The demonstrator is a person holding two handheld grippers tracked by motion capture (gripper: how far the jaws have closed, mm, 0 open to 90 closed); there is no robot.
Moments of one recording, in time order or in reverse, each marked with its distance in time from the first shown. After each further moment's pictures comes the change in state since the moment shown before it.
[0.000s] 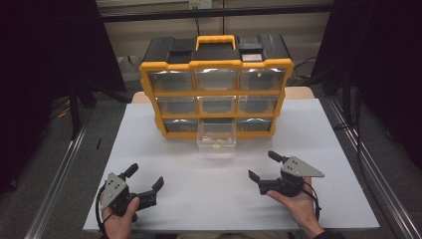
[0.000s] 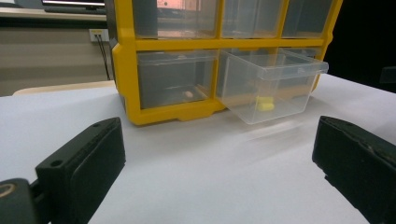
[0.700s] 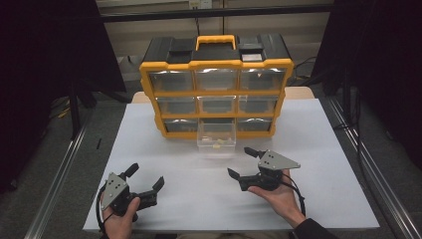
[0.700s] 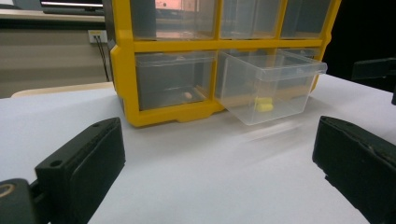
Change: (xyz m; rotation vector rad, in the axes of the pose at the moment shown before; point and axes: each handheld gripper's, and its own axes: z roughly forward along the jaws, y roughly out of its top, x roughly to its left) left arm 0.000 0.001 0.001 -0.001 -0.003 0.004; right arm 0.026 0.018 0.042 0.006 0.142 -0.060
